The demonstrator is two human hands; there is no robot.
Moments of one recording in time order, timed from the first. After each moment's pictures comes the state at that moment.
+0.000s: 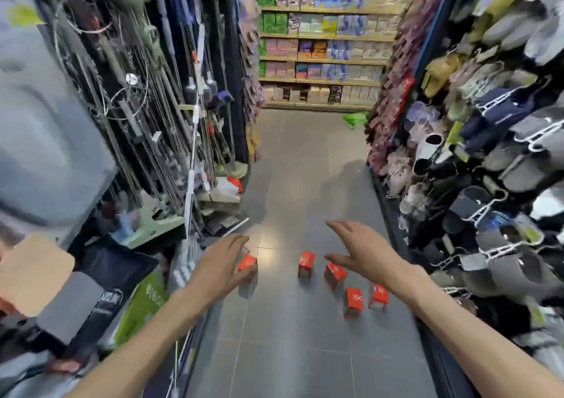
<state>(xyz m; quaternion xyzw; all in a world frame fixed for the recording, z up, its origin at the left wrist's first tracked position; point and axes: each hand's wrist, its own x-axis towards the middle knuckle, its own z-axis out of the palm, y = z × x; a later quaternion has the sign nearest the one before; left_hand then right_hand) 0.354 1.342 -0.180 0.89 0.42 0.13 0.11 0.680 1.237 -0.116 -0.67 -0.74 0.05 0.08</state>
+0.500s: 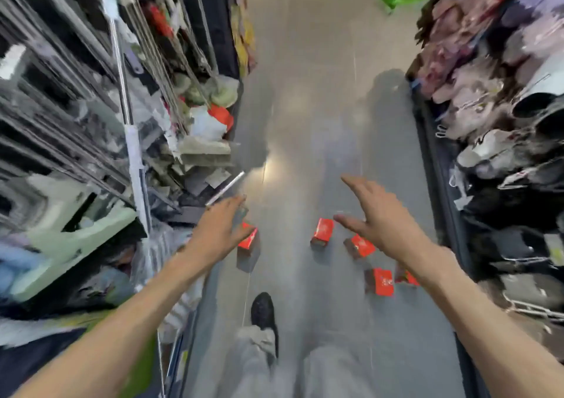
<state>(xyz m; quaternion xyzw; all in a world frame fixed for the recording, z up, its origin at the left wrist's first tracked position) 0.457 1.749 -0.425 0.85 0.46 0.07 0.25 0.777 1.634 -0.326 -0.73 -0.66 0.16 0.08</state>
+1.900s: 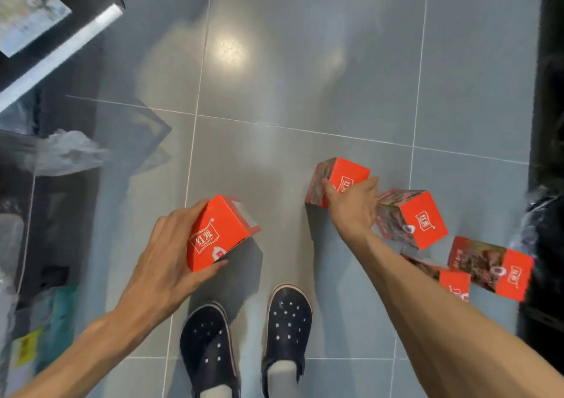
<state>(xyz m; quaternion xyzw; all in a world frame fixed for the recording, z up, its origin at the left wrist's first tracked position) 0.516 1.784 -0.963 0.77 0.48 0.03 0.41 0.836 1.758 -1.018 -0.94 -0.18 0.26 0.09</state>
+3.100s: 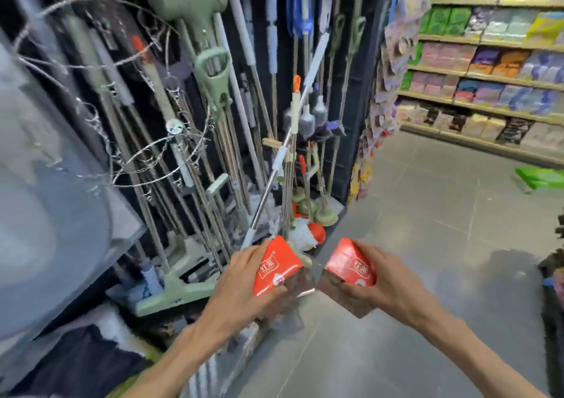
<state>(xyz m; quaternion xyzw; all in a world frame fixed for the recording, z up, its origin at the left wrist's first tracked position) 0.440 1.743 -0.162 0.72 0.62 0.27 0.14 0.747 1.804 -0.130 -0.53 -0.80 0.21 0.16</state>
